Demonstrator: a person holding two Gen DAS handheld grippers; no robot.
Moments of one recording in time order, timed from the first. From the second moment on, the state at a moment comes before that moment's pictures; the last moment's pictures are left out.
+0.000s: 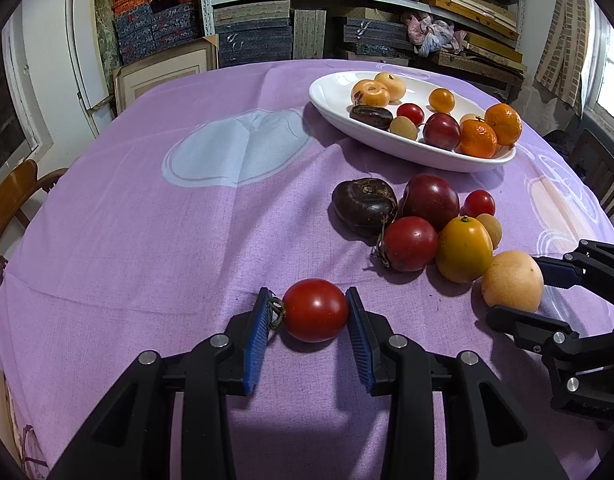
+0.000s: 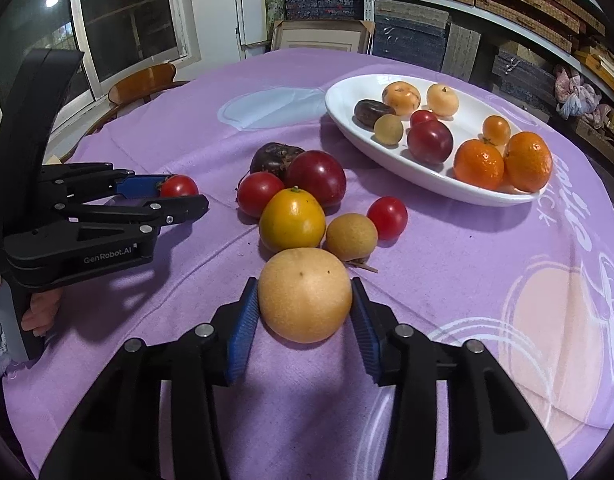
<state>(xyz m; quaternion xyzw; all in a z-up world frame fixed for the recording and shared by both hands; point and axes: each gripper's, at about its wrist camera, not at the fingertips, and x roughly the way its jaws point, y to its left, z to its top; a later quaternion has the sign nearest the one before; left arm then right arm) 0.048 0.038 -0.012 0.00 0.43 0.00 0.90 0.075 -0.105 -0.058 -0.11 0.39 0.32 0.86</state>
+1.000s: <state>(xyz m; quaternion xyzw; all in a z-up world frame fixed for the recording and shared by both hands) 0.179 -0.002 0.049 0.00 0.40 -0.02 0.92 0.184 -0.183 0.046 -0.04 0.33 0.19 0.92</state>
